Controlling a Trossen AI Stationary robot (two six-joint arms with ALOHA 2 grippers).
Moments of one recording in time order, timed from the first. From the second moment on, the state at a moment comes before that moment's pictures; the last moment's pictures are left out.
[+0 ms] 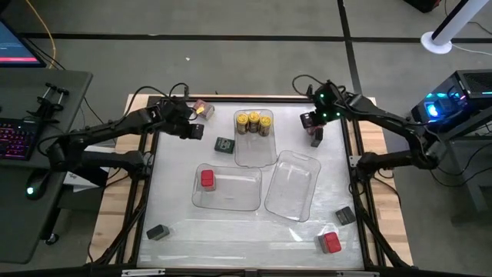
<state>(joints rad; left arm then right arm) 0.55 1.05 0.75 -0.61 0.14 -0.75 -0.76 1.22 0.90 -0.71 -0.15 0.43</state>
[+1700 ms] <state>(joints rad) 0.82 1.05 0.75 -0.53 0.39 -0.25 -0.84 1.34 0.84 -0.76 0.17 1.59</state>
